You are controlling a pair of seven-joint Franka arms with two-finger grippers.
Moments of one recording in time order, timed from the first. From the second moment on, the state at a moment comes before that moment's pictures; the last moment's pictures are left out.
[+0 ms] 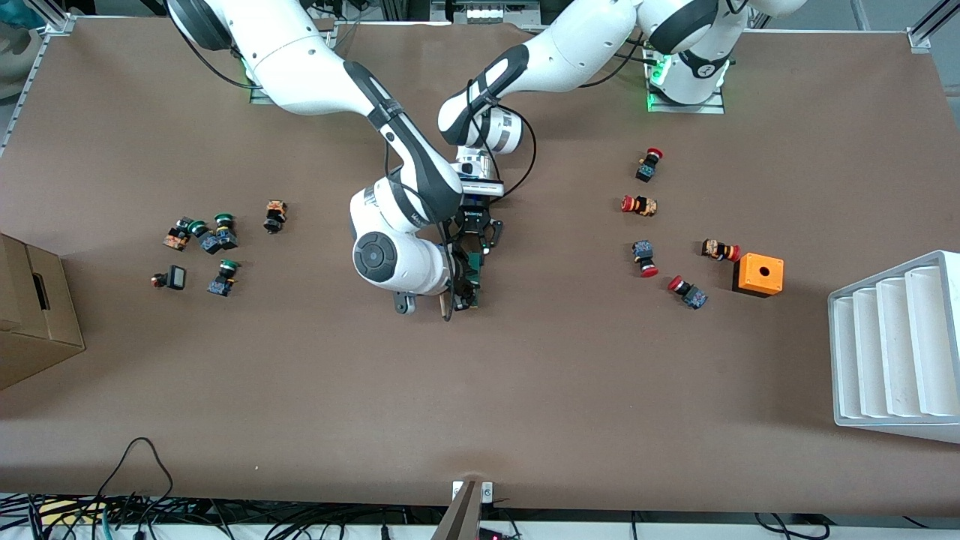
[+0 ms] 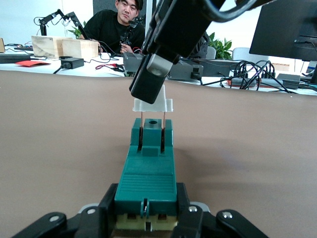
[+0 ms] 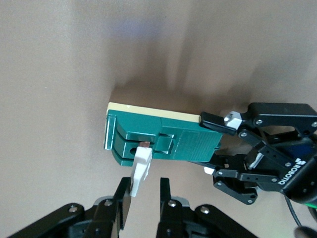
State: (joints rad) left arm -0.79 0.97 -0.33 -1.72 2.07 1.90 -2.67; right arm 0.62 0.88 -0.02 -1.24 0.48 2.12 1.75
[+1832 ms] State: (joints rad) left arm -0.79 0.97 -0.33 -1.72 2.07 1.90 -2.67; right arm 0.65 0.79 0.01 -1.40 0.44 2.14 1.72
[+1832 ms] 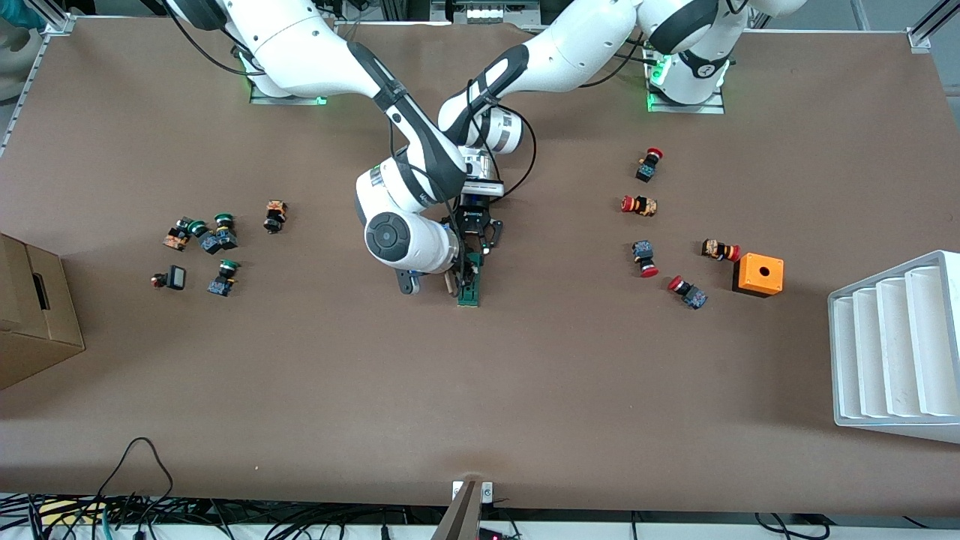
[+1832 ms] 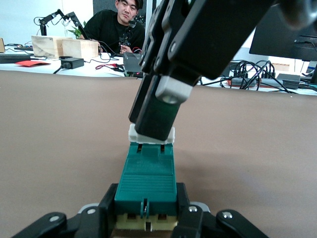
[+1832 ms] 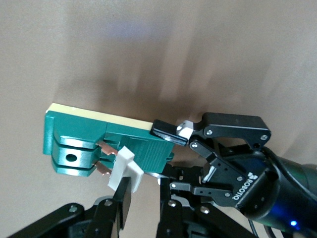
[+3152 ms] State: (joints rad) left arm -0.79 0.97 -0.33 -1.72 2.07 1.90 -2.67; right arm 0.62 0.74 0.02 -1.45 0.41 2.19 1.71
